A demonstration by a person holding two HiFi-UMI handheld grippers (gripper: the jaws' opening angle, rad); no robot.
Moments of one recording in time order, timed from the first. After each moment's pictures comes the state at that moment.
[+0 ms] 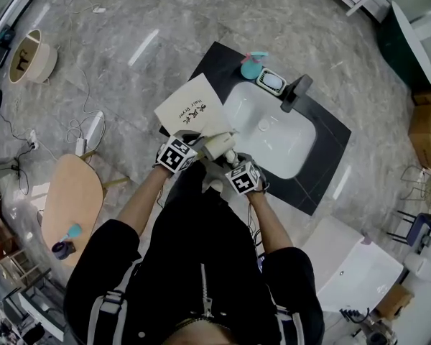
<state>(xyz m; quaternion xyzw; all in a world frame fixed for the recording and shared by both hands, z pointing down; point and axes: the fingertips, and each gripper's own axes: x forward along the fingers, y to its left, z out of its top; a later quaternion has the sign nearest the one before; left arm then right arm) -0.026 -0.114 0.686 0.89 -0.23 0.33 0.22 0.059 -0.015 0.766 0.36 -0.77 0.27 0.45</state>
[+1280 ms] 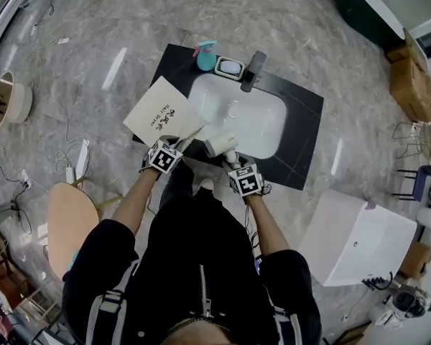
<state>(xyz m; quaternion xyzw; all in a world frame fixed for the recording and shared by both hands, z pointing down) 0.001 -0.087 0.749 0.87 -0.20 0.42 0.15 0.145 0.037 0.738 0.50 -0.72 0.34 0.33</state>
